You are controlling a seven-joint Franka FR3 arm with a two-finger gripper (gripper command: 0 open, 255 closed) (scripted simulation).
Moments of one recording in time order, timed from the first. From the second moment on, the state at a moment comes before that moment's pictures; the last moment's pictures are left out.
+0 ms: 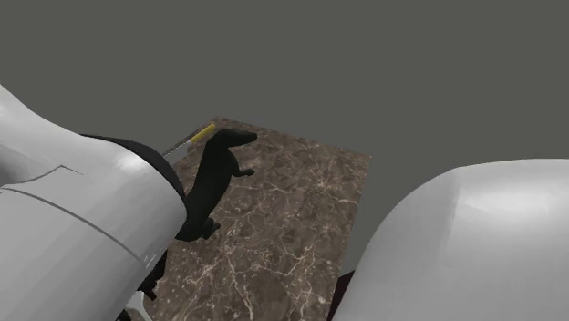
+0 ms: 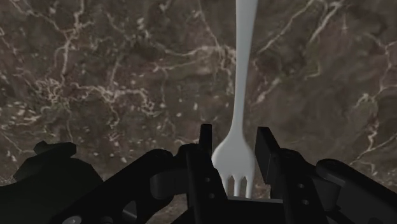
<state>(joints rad) 0.43 -0.43 0.57 -2.10 0.21 1.79 0.40</state>
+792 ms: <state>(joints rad) 0.44 -0.44 0.59 -2.18 0.22 1.87 0.40</state>
